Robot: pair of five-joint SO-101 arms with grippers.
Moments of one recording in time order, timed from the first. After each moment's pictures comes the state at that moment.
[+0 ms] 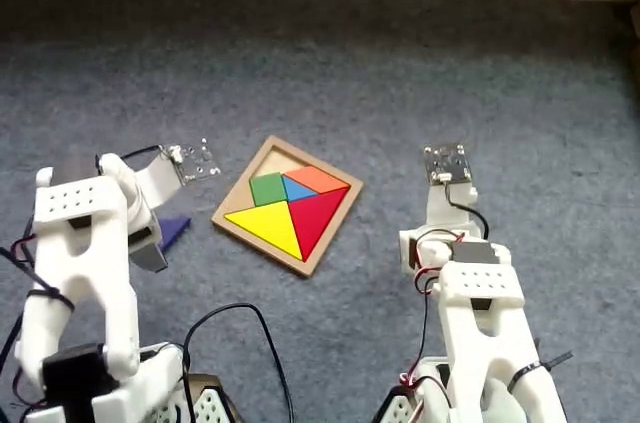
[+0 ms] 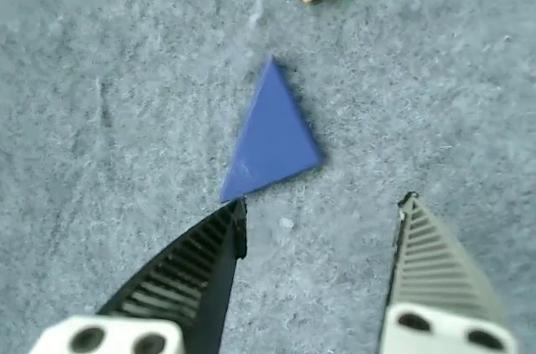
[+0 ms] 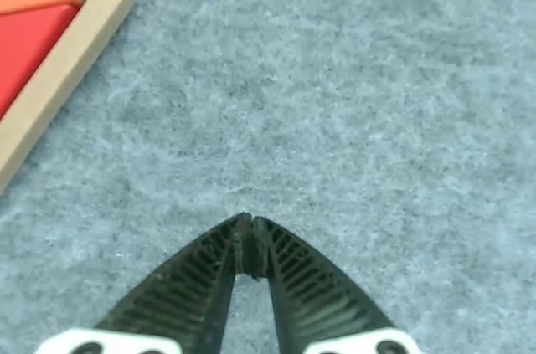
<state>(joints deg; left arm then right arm) -21.5 -15.4 37.8 69.9 -72.4 -6.2 -36.9 67.3 40.7 9.6</state>
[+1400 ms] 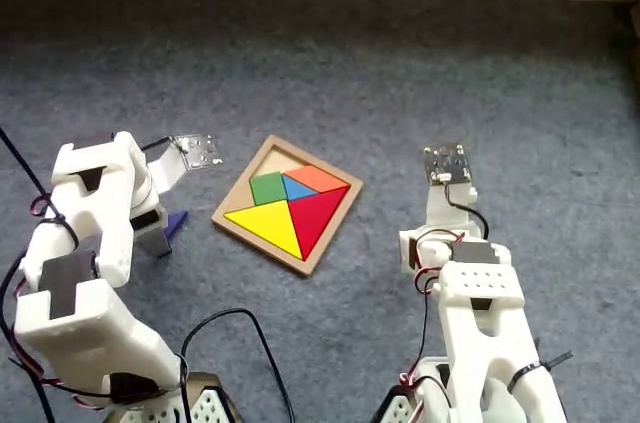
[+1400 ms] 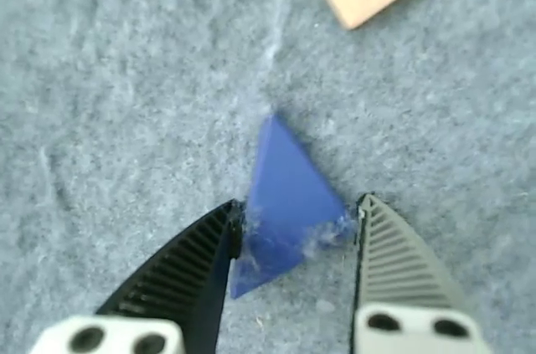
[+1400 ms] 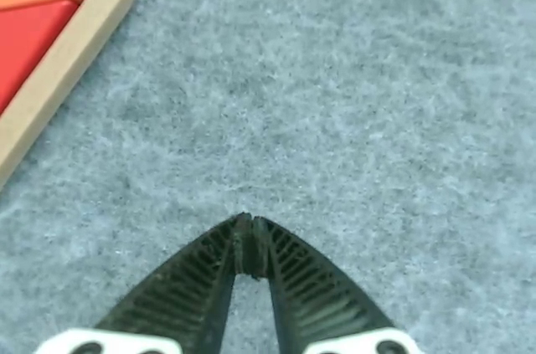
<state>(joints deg) -21.5 18.9 21.2 61.3 -73.2 -6.2 -36.9 67.3 40.7 9.9</state>
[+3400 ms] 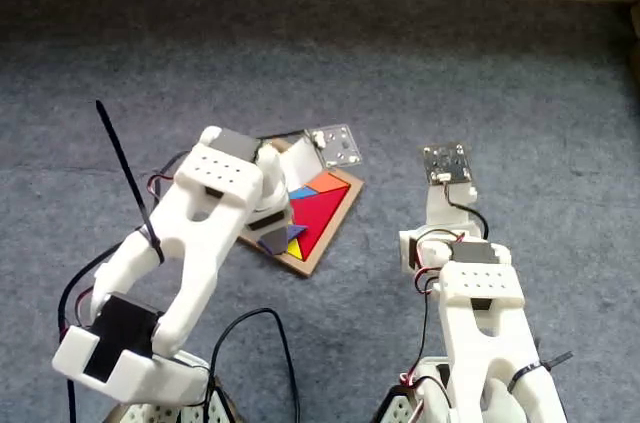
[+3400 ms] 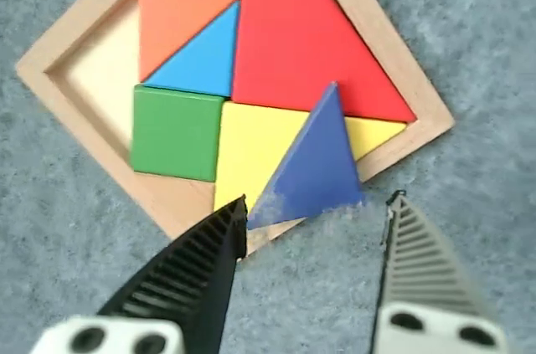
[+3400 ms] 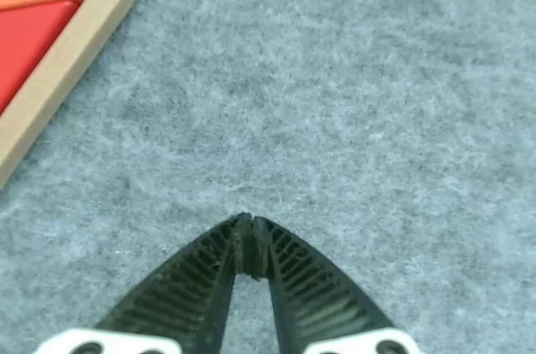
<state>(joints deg) 16.1 -2.8 25.7 70.2 -40.5 -6.2 -36.9 67.3 40.7 10.1</state>
